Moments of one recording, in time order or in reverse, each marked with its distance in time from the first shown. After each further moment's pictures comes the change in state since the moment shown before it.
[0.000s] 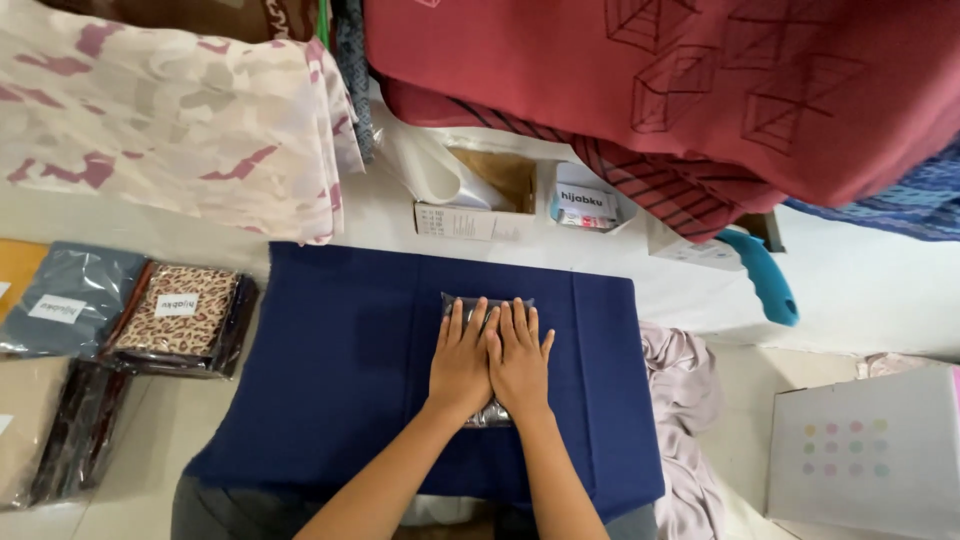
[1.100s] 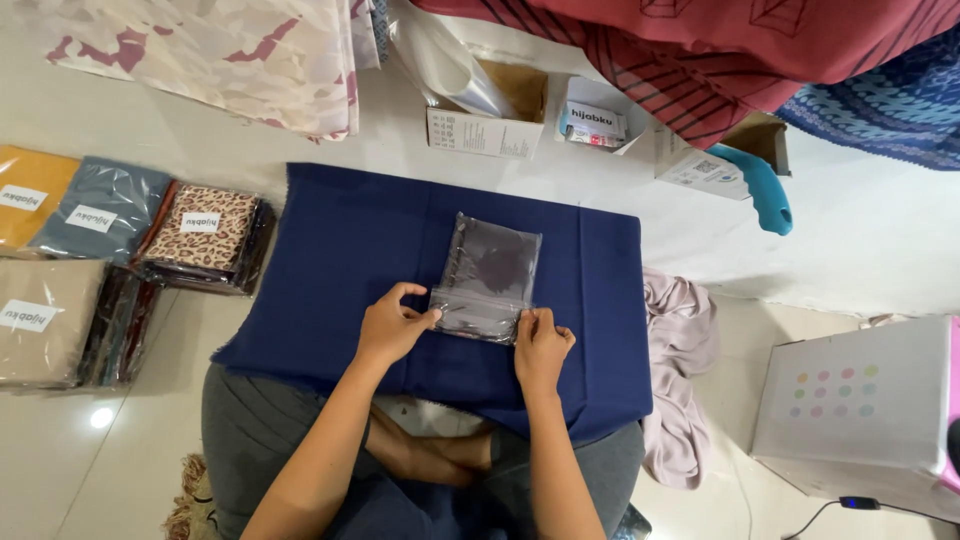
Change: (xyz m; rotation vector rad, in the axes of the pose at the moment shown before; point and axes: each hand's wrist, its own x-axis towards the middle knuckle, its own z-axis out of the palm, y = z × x) left_hand -0.097 -0.062 -0.039 -0.709 -0.028 -0.547; right_hand -0.087 0.032 0.010 0.214 0.317 0.181
